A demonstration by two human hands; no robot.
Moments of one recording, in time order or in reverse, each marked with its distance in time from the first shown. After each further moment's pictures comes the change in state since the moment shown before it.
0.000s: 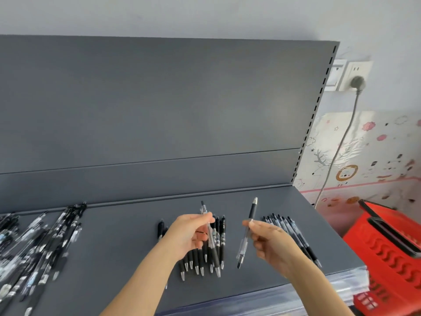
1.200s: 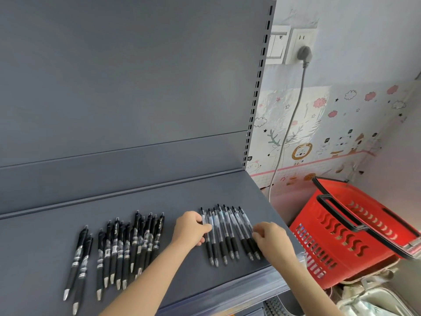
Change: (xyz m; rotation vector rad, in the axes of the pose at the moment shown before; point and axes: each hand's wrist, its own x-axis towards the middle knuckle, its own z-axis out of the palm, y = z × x) left_hand 0.076 -0.035 0.155 0.678 0.104 0.116; right_hand 0.019 0.011 -0.158 -1.177 0.498 -0.128
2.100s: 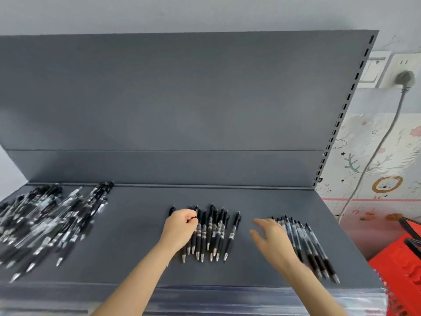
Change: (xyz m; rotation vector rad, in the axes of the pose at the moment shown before) left_hand -0.083 -0.076 -0.134 0.007 0.362 0.031; right_hand -0.040 -0.121 0.037 0.058 -0.140 -0.431
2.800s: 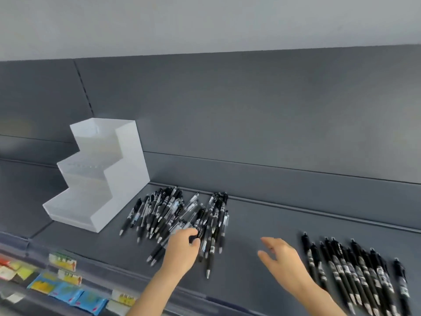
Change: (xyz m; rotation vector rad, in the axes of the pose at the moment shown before) left_hand -0.005 -0.218 -0.236 0.121 0.206 -0.111; right_hand 0.011 -0.251 0.176 0.066 -0.236 -0.174
